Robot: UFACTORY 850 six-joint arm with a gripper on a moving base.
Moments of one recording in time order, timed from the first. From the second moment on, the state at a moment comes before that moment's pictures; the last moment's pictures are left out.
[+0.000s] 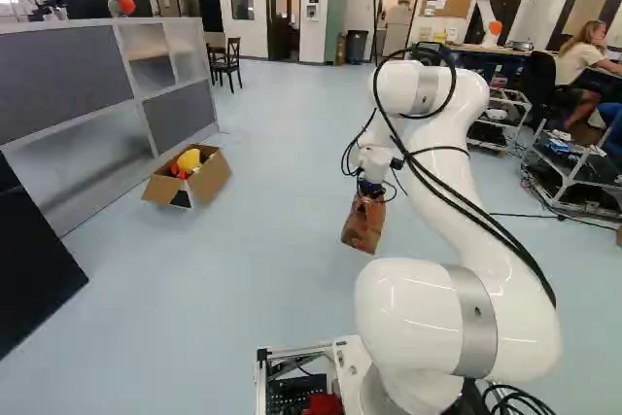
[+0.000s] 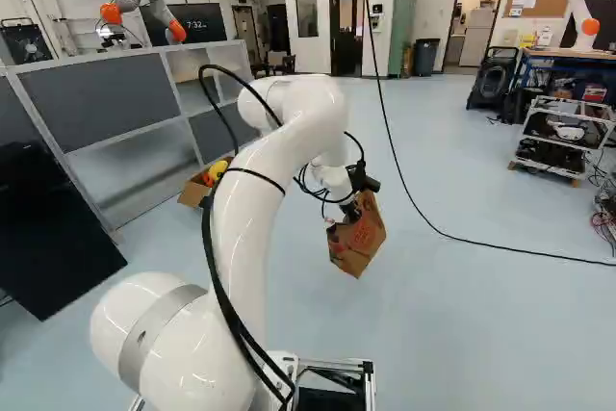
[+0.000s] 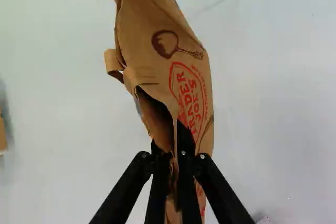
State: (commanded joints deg) arm -16.8 -59.0 -76.8 23.2 9.0 0.0
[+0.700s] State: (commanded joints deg) arm -16.8 -52.4 -72.6 23.2 9.0 0.0
